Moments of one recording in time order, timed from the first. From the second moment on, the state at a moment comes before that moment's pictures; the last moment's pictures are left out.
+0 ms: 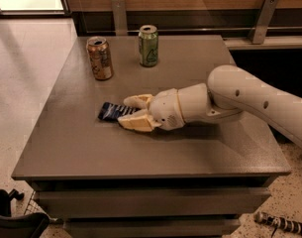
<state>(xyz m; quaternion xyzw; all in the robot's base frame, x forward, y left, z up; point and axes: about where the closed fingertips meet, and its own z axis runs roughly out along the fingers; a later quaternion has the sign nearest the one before) 0.501 0.057 0.812 -0.54 0.62 0.41 0.39</state>
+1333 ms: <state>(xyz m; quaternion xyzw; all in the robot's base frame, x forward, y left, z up) 0.501 0.057 0.812 -0.54 0.62 0.41 0.39</state>
